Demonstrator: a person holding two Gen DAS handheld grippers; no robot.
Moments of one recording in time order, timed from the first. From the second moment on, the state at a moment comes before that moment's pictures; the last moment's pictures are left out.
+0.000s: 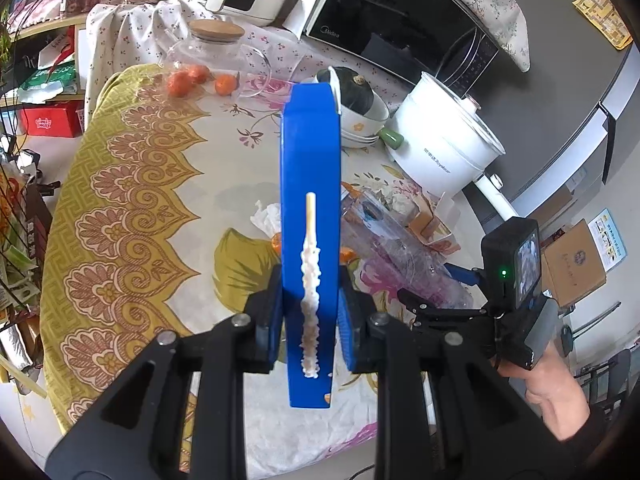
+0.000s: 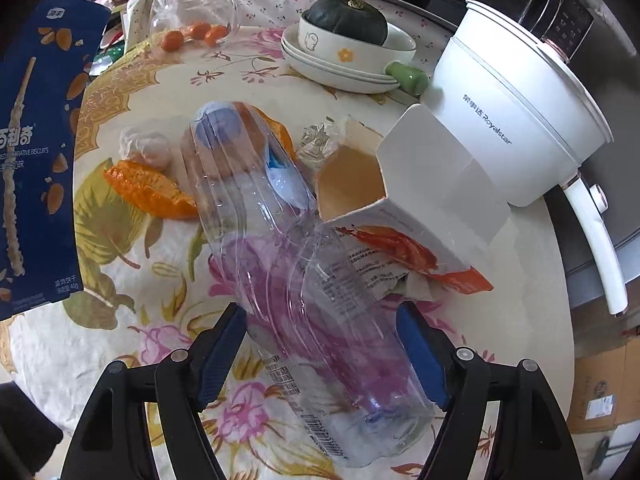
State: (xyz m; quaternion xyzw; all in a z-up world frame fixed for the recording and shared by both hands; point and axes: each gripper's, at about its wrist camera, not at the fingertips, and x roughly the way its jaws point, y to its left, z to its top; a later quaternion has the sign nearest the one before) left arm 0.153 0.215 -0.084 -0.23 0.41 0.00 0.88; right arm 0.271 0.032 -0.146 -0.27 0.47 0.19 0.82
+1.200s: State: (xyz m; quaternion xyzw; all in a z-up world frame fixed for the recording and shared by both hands) left arm 0.142 0.159 -0.077 -0.20 0.41 -0.06 0.89; right arm 0.143 -0.085 -0.055 -0.09 0.41 0.21 0.88
